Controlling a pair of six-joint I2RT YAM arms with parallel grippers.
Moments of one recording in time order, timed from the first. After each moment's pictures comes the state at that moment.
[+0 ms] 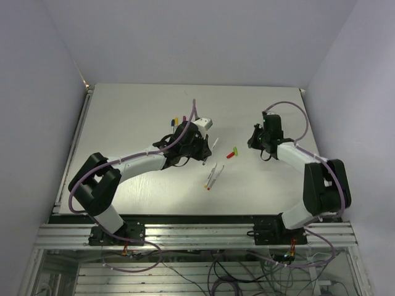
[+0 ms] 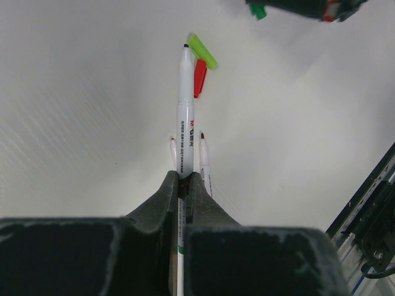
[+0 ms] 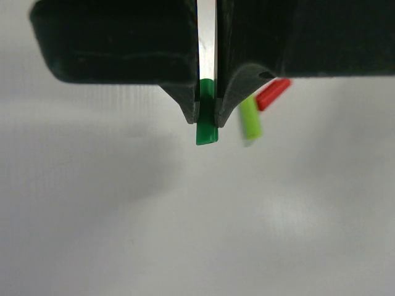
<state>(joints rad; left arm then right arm) -0.78 1.62 1.01 0.05 0.14 -0.35 0.16 1.60 0.86 -0.07 0.00 0.30</state>
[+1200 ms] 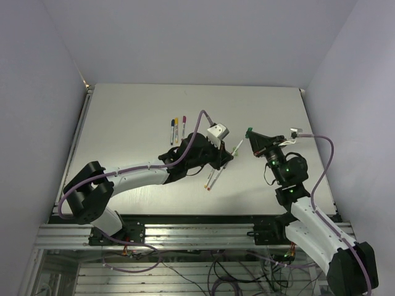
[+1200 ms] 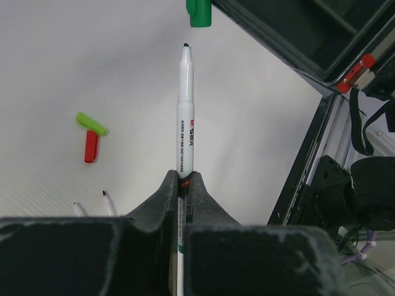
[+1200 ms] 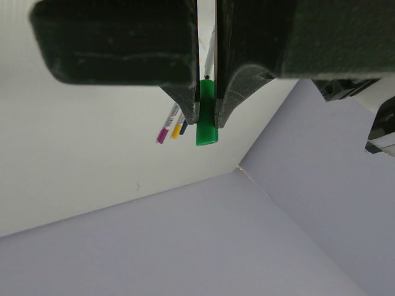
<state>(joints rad) -0.99 1.54 0.96 0.34 0.12 -0.33 0.30 0.76 0.30 0.67 -0.06 0.63</state>
